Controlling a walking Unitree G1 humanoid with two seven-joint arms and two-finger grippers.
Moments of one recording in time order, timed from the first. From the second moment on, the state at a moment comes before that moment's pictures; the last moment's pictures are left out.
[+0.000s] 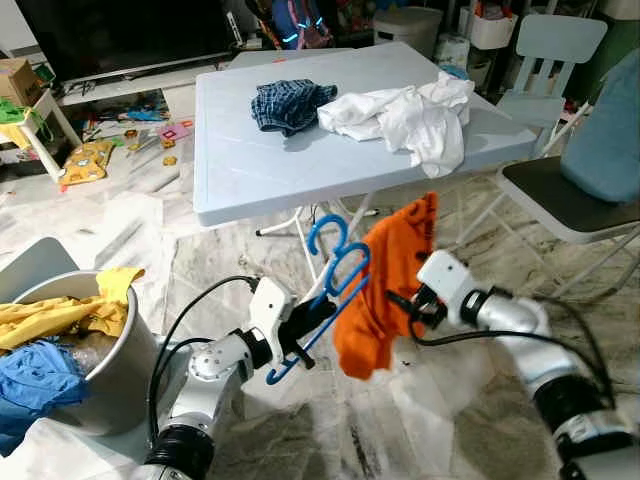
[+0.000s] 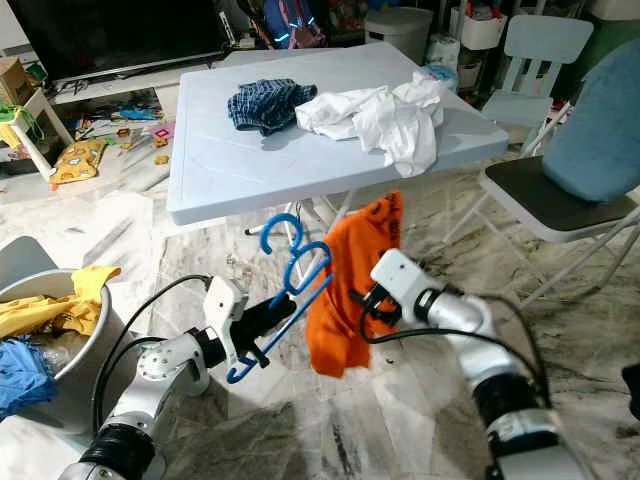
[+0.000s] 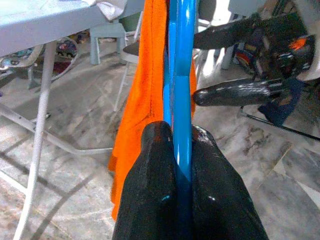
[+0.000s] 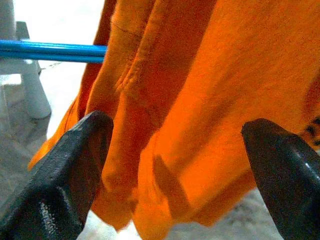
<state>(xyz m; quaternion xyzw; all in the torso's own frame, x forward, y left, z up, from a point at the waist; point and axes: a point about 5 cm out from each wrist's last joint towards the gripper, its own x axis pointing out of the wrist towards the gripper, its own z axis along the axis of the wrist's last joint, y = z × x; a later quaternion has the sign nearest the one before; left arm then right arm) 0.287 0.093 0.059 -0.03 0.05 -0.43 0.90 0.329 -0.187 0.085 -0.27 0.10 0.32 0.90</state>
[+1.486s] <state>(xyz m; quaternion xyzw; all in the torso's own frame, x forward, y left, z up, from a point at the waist) 0.283 0.087 0.063 -0.03 0.05 -0.46 0.89 0.338 -0.191 0.088 -0.17 0.10 0.21 0.96</state>
